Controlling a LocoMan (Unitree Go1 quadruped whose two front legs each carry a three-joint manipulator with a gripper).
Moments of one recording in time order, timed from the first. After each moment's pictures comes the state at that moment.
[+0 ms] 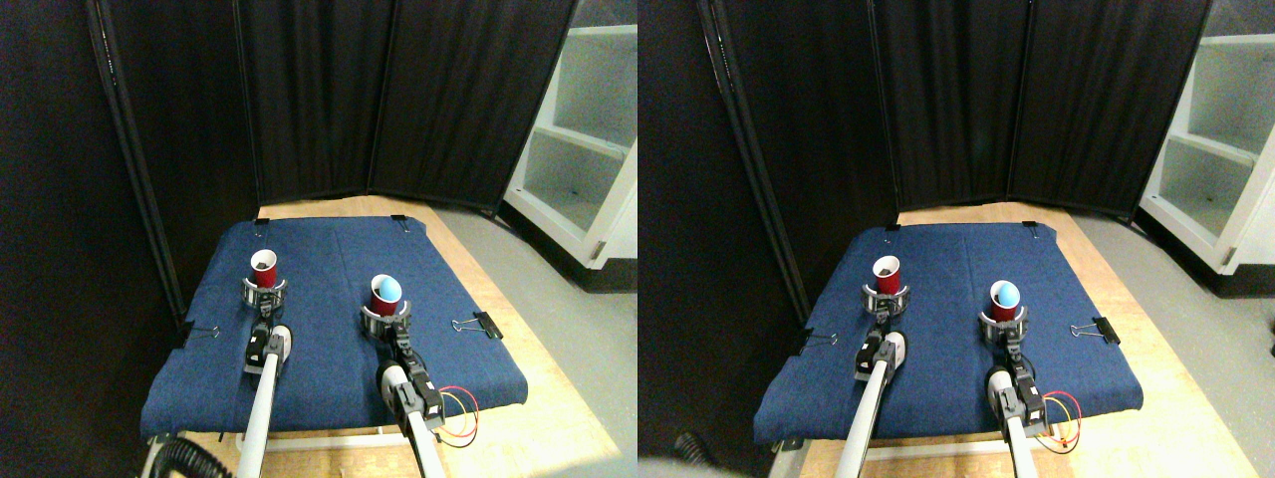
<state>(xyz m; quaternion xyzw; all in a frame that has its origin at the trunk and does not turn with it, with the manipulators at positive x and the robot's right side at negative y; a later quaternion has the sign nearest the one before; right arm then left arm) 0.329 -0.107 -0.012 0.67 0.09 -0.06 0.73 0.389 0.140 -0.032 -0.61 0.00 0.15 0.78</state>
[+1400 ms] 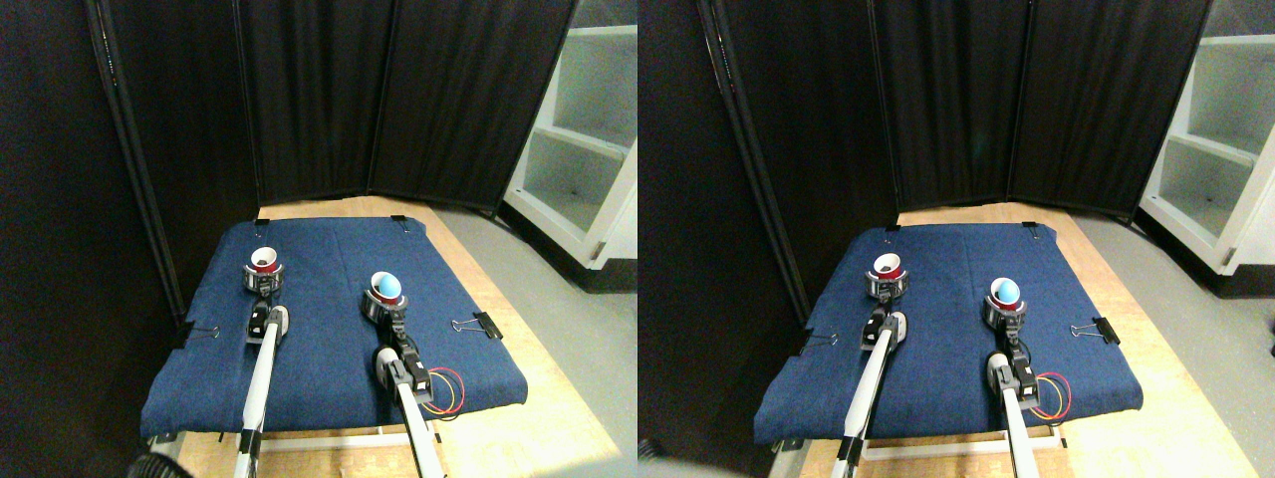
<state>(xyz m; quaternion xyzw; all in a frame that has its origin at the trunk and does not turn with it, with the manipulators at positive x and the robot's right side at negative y) 0.361 -0.117 -0.025 0.74 0.06 -0.07 0.66 0.432 0.153 -0.042 -0.63 0.00 0.16 0.76</state>
